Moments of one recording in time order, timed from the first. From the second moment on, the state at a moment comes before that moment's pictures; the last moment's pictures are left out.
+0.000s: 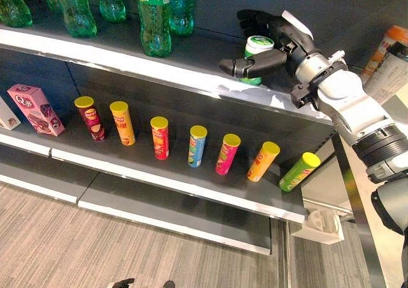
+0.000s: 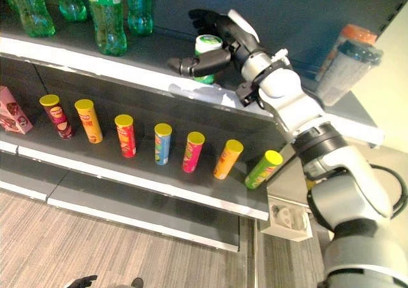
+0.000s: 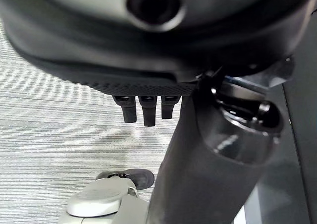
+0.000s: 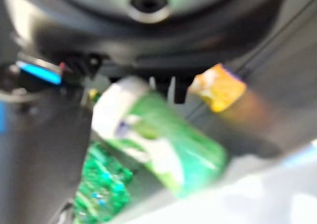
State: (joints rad) left arm 0.15 0.35 -0.15 1.04 -0.08 -0.01 0.05; right arm -1.21 -0.81 0.65 0.51 0.57 -0.05 0.08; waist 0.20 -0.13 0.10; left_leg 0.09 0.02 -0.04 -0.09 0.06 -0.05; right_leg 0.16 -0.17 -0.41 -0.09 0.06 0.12
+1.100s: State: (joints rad) left arm 0.19 0.33 -0.10 0.95 -0.01 0.00 0.03; right arm -0.15 -0.60 -0.02 -0.34 0.85 -0.18 0.13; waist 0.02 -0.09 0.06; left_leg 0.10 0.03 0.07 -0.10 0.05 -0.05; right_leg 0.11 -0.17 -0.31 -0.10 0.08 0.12
